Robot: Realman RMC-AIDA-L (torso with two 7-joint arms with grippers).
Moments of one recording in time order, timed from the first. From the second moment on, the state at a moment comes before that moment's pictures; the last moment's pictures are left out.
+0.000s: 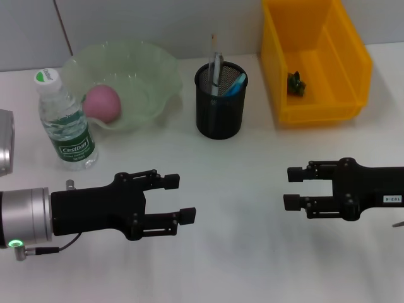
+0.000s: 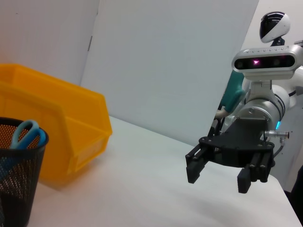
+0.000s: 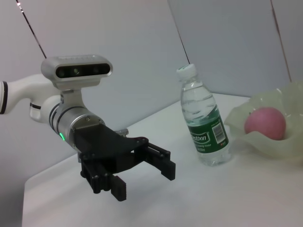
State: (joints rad) left arm -0.49 -2.05 1.15 0.53 1.64 1.54 -1.31; right arm 0.39 1.96 -0.89 -0.61 -1.80 -1.67 1.40
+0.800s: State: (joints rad) left arm -0.49 -2.05 1.15 0.53 1.64 1.54 -1.31; right arm 0.40 1.96 -0.89 -0.61 -1.80 -1.67 1.40
